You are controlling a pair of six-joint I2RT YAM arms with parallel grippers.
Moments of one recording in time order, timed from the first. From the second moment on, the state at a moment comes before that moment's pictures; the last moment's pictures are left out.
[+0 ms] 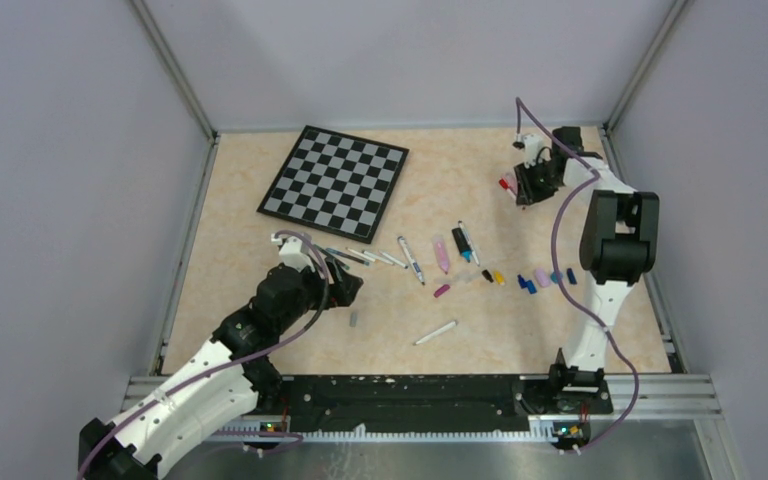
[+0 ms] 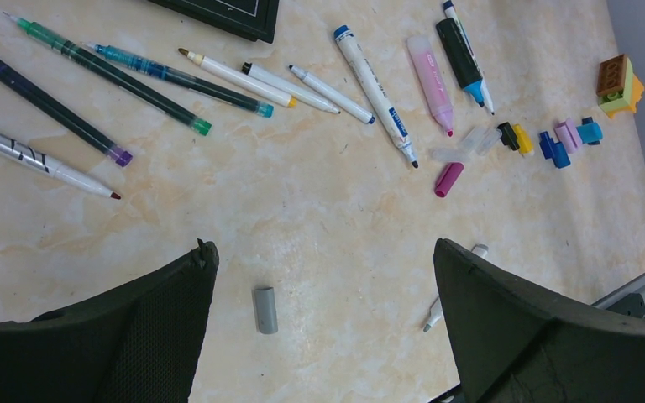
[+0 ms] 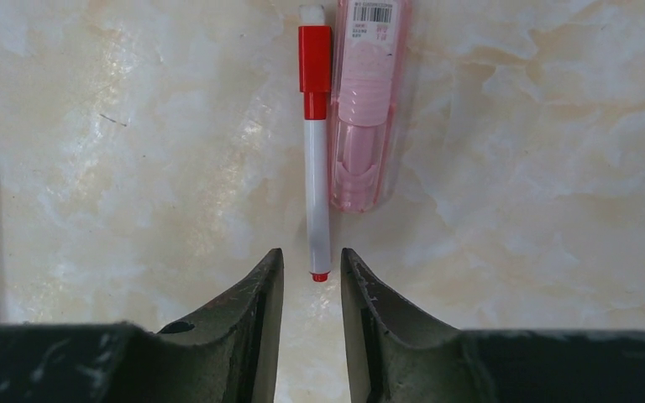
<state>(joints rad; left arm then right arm) -0.65 0.60 0.40 -0.22 -0.12 -0.66 -0.05 2.07 1.55 -0.54 -0.36 -0.45</state>
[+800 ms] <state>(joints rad) -0.65 0.60 0.40 -0.22 -0.12 -0.66 -0.04 2.13 1.61 -0.59 -0.36 -0.48</state>
